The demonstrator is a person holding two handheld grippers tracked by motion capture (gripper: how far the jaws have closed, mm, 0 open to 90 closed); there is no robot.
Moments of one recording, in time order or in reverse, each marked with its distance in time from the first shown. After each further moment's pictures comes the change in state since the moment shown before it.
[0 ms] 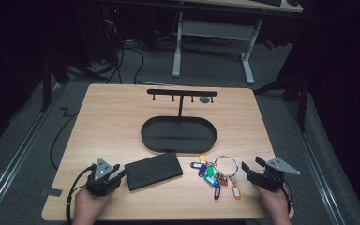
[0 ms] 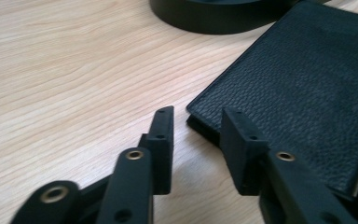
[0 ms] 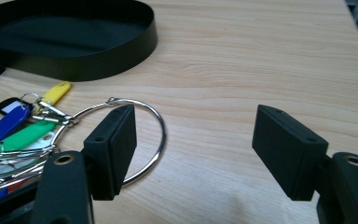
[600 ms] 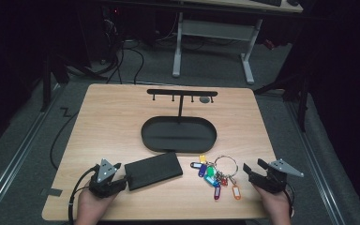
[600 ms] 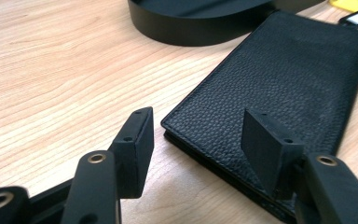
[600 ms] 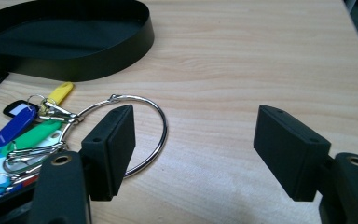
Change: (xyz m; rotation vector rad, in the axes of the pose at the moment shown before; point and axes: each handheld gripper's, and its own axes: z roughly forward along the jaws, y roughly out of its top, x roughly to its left) left arm -0.011 0.006 0.000 -0.024 -0.033 0.037; right arm 0.001 0.000 -0.010 0.015 -0.016 0.052
